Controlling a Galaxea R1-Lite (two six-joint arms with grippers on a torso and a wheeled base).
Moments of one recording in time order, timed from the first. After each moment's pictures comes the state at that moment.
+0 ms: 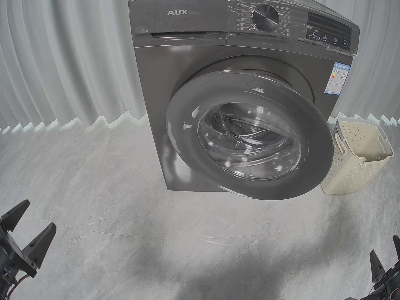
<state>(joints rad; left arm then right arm) -0.45 0.57 -0.18 -0.44 0.10 -0.09 0.00 0.02 -0.02 0.00 0.01 0.00</state>
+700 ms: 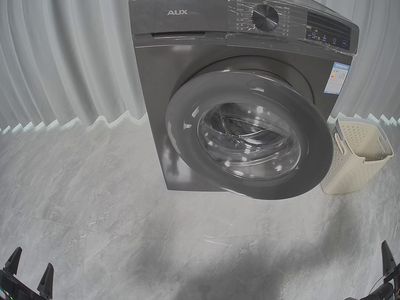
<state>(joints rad) -0.01 0.05 -0.02 -0.03 0.00 -0.01 0.00 0.02 -0.08 -0.04 0.01 0.02</state>
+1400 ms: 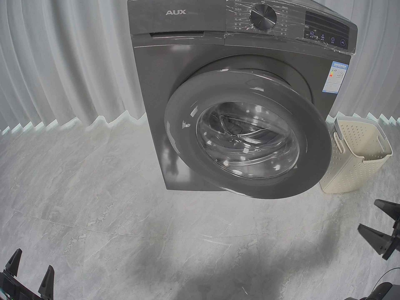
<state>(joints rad) 0.00 0.01 -0.02 0.00 0.00 0.00 0.20 0.66 -0.28 -0.22 0.27 0.03</state>
